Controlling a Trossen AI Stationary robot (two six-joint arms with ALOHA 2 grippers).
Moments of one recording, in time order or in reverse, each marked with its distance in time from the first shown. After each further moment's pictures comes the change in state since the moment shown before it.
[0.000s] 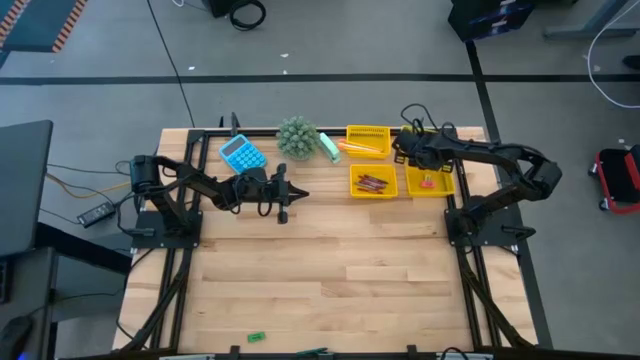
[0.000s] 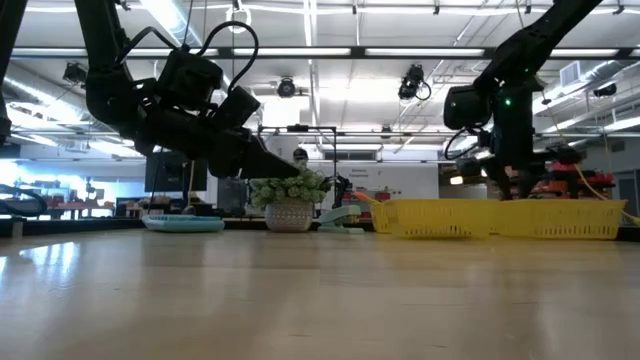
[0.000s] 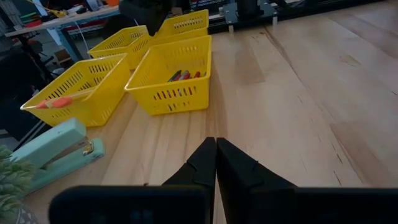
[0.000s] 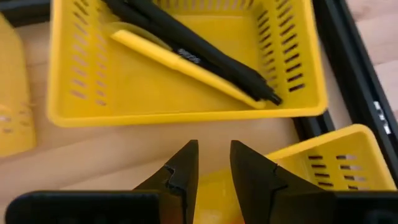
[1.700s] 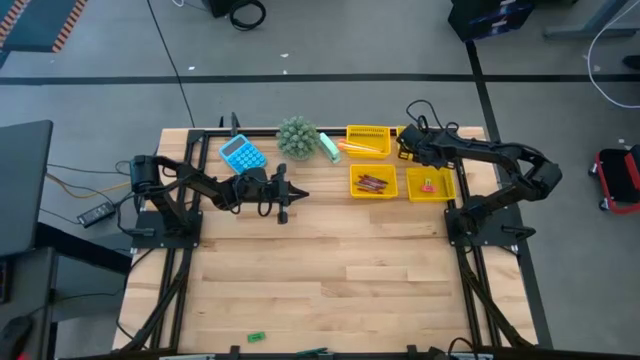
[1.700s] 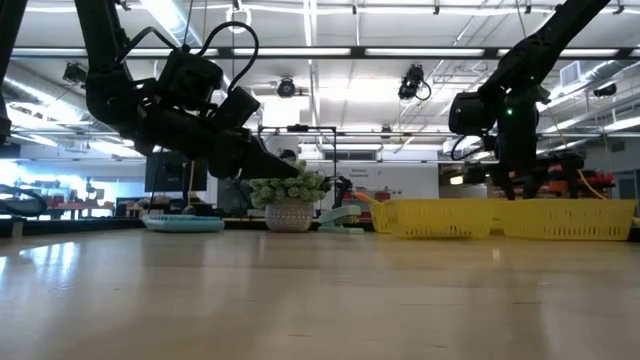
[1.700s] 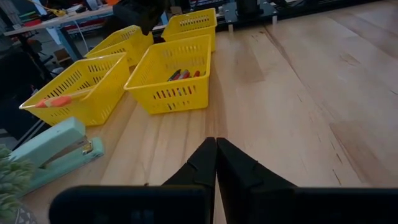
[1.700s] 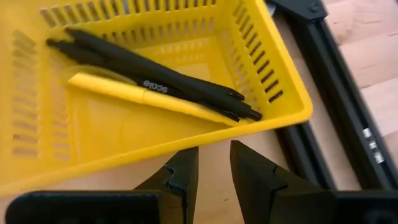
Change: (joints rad) left arm -0.001 0.000 0.000 -0.003 0.000 0.000; right arm -0.093 0.001 -0.037 0.096 0.049 -0.086
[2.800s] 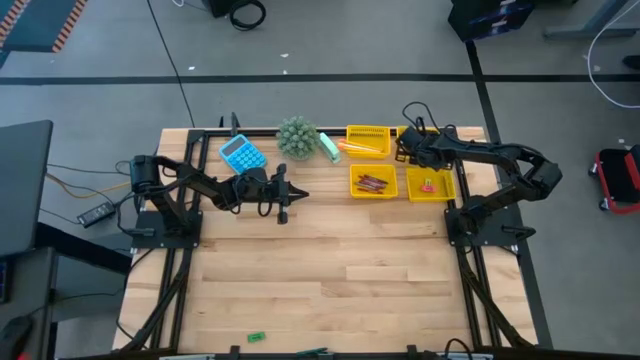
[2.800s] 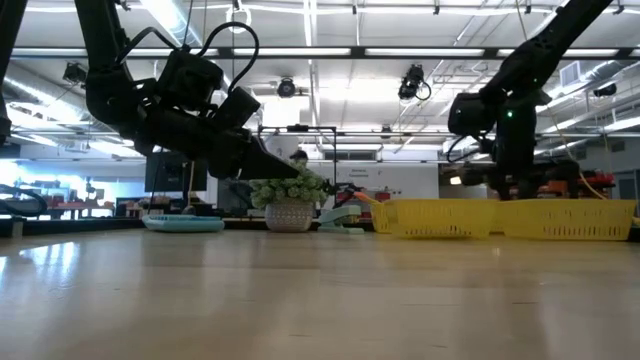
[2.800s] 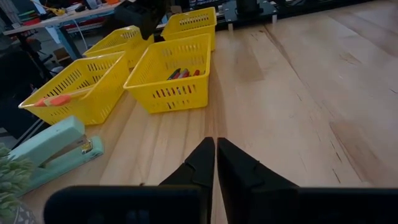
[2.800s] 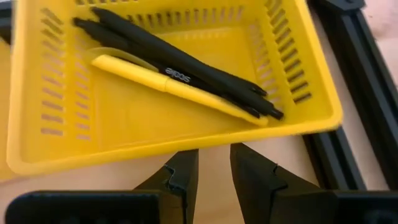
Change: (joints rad) left arm 0.001 0.000 0.000 -0.003 0.000 0.000; right arm 0.016 0.000 -0.031 0.078 -0.041 -0.043
